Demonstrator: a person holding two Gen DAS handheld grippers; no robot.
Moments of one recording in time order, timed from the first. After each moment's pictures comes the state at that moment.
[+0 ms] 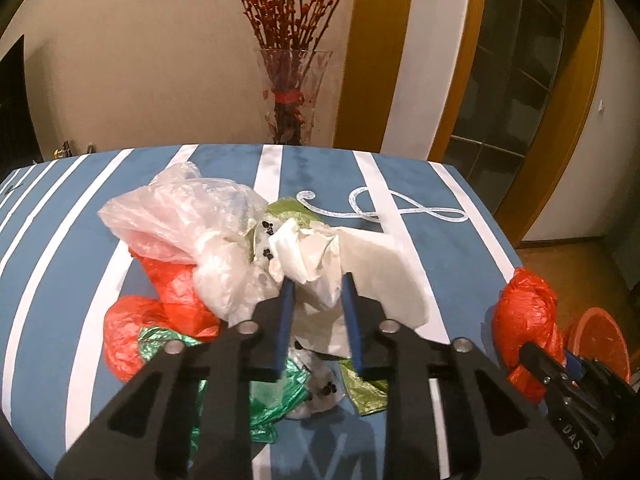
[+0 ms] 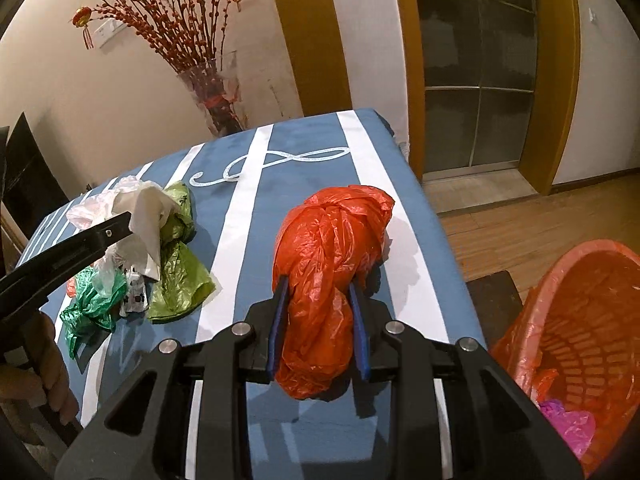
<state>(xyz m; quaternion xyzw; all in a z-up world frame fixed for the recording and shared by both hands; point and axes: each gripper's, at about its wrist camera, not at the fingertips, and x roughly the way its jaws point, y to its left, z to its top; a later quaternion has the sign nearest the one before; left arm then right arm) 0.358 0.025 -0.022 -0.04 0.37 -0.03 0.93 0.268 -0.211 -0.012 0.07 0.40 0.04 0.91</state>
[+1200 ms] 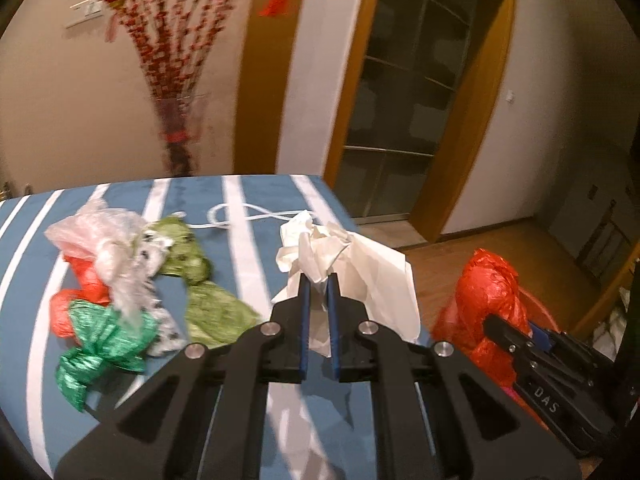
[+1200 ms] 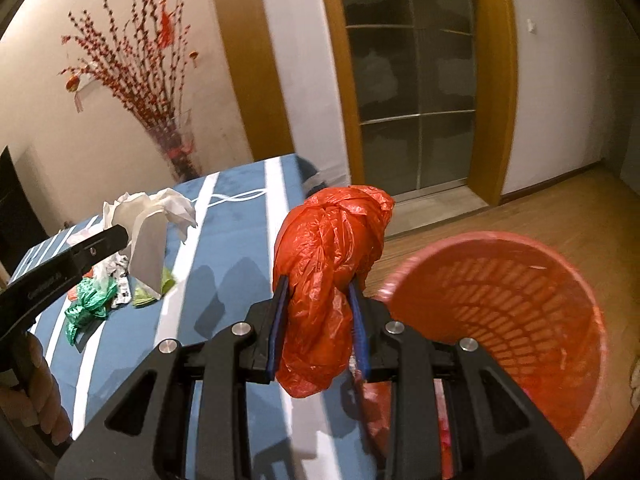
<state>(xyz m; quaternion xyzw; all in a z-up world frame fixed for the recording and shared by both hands) 0.267 -0.069 0.025 -0.03 0.32 -0.18 0.93 0.180 -0.289 0.036 0.08 0.34 -0.04 0.94</state>
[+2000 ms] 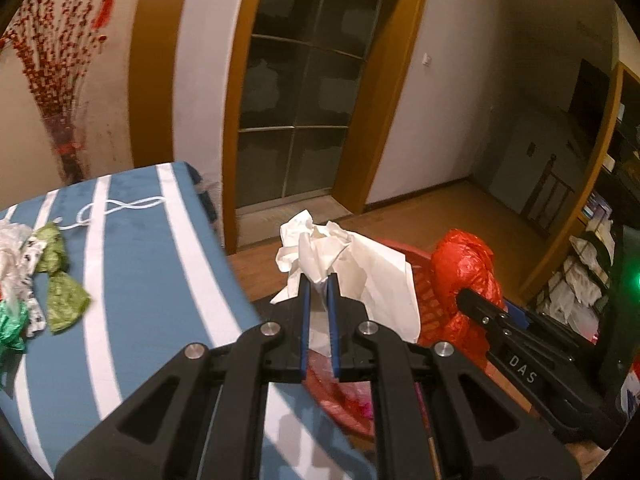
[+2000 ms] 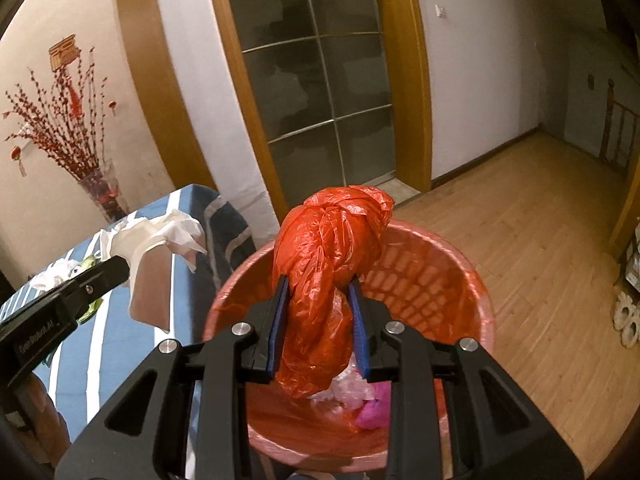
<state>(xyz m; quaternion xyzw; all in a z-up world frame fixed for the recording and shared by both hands) 0.218 -0.204 0.016 0.00 0.33 -0.31 0.89 0.109 -0.392 0.038 0.13 0.32 -0.16 0.93</state>
